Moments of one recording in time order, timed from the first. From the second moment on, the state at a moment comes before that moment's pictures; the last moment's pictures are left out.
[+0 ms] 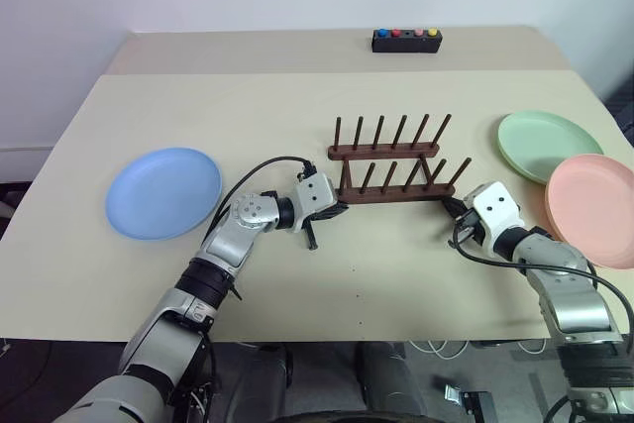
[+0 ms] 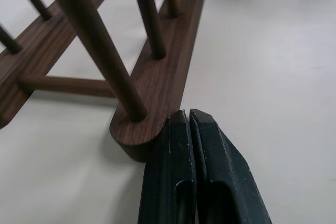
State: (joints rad) left arm -0.61 0.27 -0.34 0.41 0.01 0.00 -0.84; right arm -0.11 -0.62 -0.10 0.01 0.08 0.18 0.58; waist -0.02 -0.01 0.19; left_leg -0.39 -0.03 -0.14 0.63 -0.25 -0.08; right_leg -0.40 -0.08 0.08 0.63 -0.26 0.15
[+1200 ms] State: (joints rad) left arm -0.46 0.26 -0.34 0.10 -0.23 0.19 -1.11; right arm 0.18 -0.73 -0.48 -0.35 0.10 0.49 0.50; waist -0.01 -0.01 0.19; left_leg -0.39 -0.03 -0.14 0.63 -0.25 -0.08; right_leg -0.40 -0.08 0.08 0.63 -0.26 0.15
